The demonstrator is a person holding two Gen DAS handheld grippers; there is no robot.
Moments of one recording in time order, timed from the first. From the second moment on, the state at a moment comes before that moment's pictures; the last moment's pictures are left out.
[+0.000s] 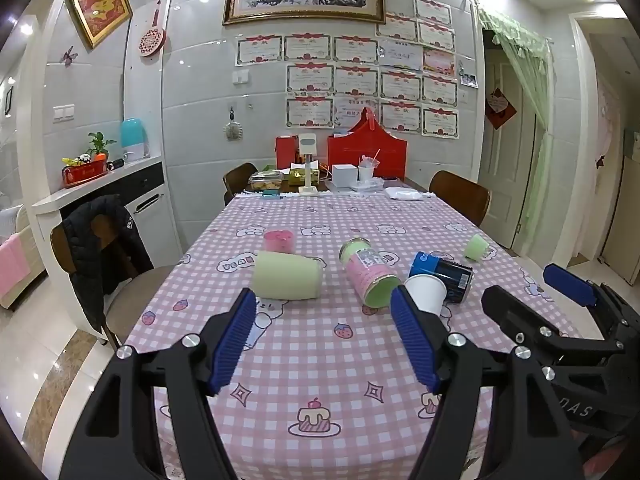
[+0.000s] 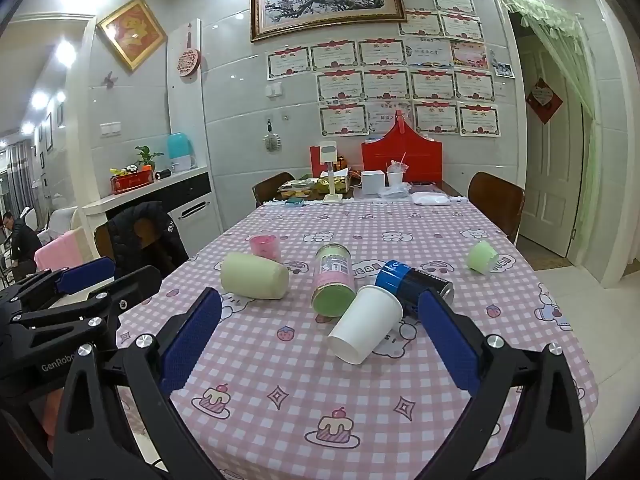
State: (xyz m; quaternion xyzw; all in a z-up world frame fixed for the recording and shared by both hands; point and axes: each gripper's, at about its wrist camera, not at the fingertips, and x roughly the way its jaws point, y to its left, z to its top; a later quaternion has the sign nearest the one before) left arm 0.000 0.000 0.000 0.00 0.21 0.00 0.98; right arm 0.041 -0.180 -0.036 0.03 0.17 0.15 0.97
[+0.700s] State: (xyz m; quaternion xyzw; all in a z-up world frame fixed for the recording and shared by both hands) left arm 0.000 0.000 0.000 0.00 0.21 0.00 0.98; right arm 0.041 -0.180 -0.035 0.03 0.17 0.15 0.97
